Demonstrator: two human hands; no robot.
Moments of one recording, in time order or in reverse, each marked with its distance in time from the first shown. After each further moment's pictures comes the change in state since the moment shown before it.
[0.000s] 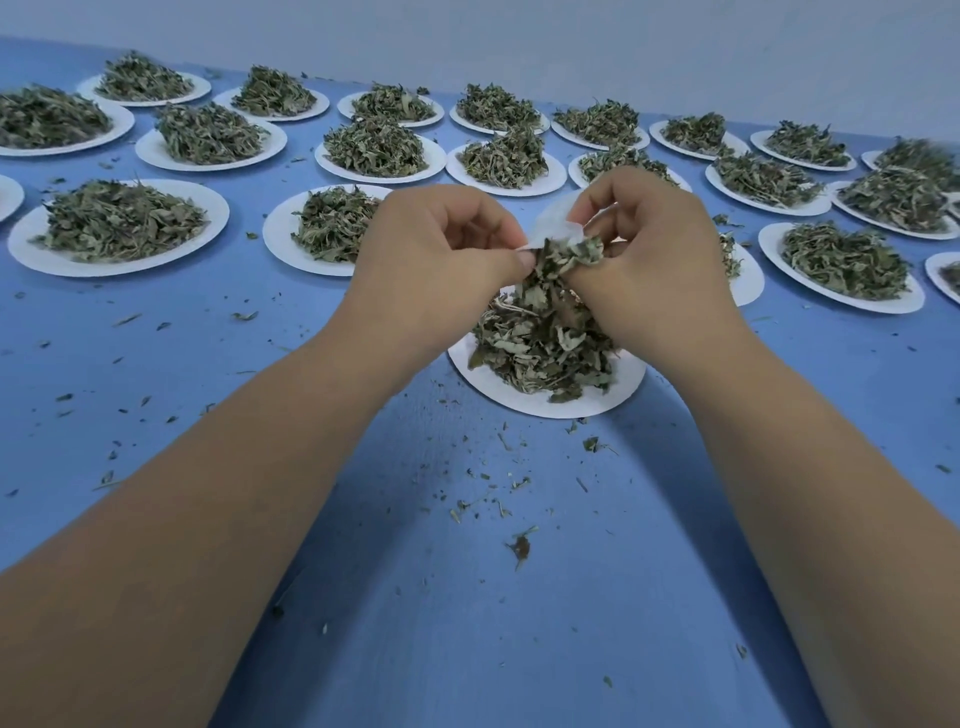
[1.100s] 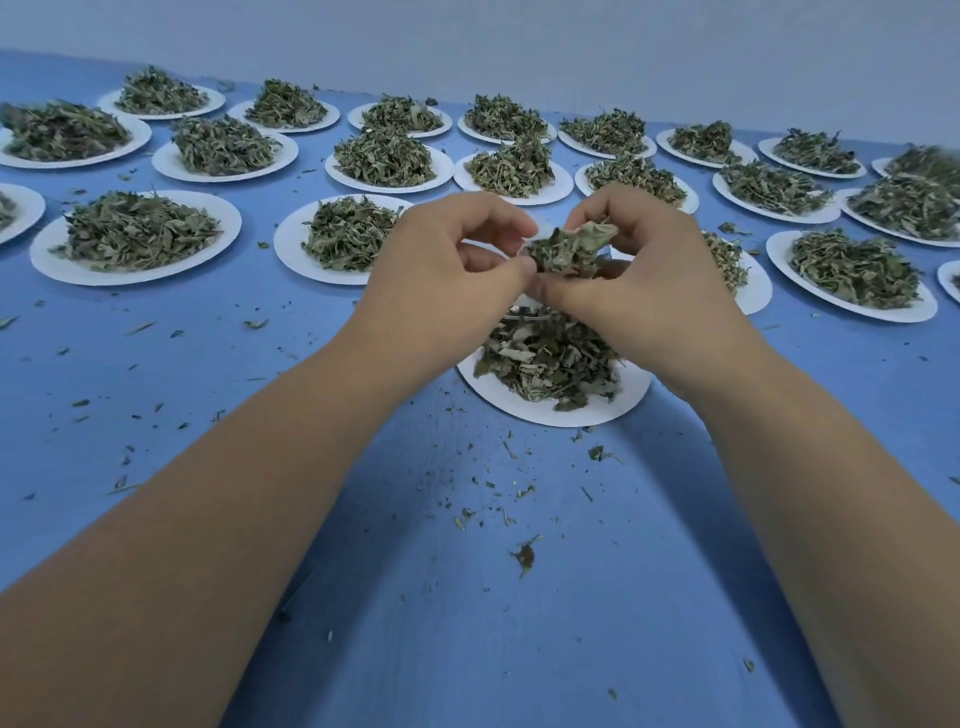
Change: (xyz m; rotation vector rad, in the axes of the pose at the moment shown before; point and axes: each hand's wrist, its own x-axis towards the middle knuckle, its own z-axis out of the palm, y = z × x) left_hand 0.000 -0.004 0.001 0.091 -0.021 0.089; right_hand -0.004 -0.002 0.000 0.183 -0.100 0.018
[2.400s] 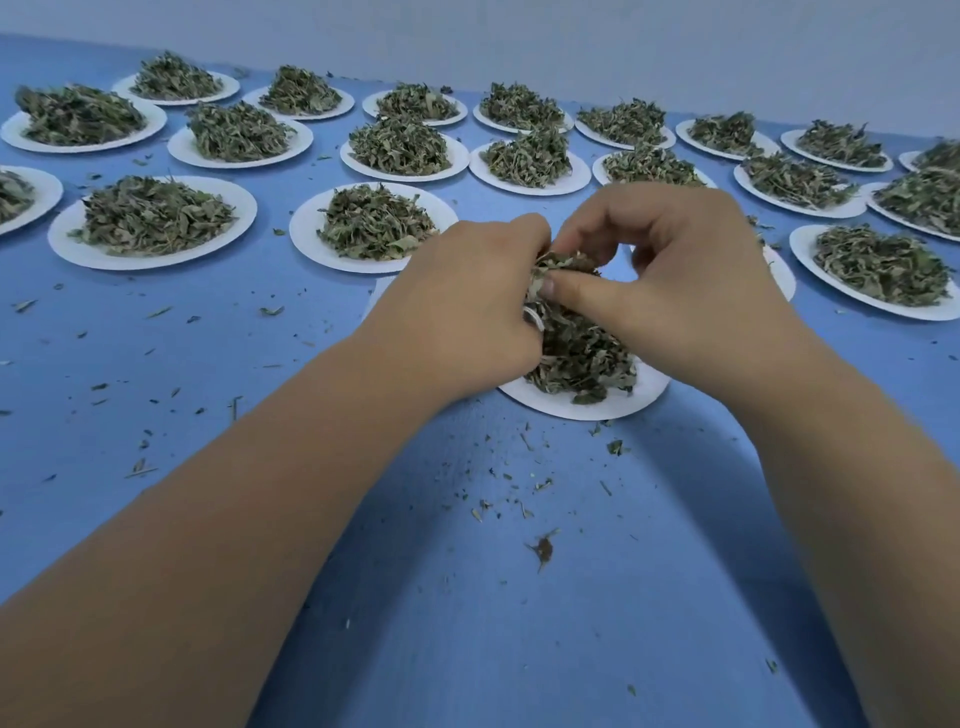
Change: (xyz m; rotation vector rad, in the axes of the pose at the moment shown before) left_hand 0.001 -0.008 -0.002 0.710 -0.172 0.281; right_hand -0.010 -0.019 -0.006 -0.221 -0.110 -0.223
